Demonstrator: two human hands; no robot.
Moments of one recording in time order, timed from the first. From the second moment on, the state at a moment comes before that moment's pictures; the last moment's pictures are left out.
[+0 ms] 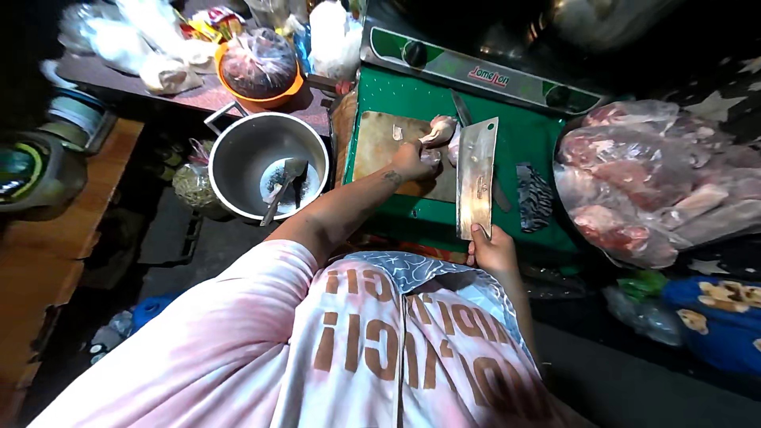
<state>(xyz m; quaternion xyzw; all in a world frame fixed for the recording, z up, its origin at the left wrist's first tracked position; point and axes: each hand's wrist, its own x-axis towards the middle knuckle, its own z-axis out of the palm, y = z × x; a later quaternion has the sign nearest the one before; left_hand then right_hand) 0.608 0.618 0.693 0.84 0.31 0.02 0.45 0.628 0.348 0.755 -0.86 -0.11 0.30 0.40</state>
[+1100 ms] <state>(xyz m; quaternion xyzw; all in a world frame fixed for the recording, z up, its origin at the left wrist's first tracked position) 0.494 0.628 0.663 0.74 0.37 0.26 0.51 0.566 0.469 0.722 -0.89 -0.38 0.18 0.16</state>
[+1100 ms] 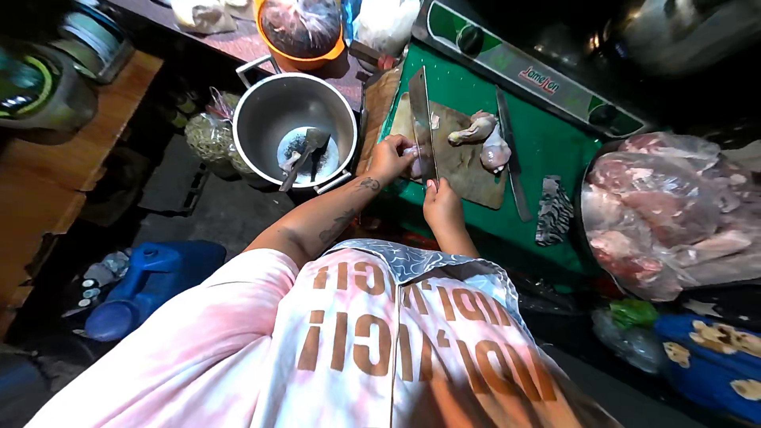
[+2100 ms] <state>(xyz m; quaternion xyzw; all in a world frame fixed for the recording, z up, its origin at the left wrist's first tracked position) 0.491 0.624 0.651 0.77 0.32 0.32 0.44 0.568 0.435 0.741 -0.90 -0.35 0.18 0.18</state>
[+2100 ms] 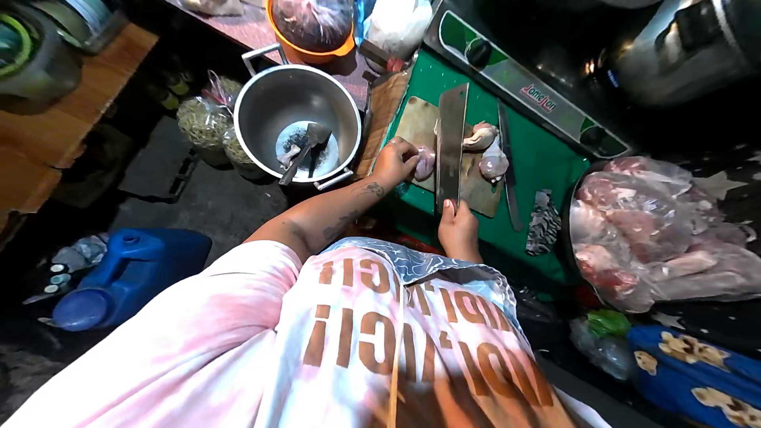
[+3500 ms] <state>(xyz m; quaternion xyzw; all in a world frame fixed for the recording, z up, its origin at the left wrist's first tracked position) 0.500 0.632 0.658 0.83 0.30 0.22 0.42 0.601 0.489 0.727 -0.88 -0.31 0.33 0.10</state>
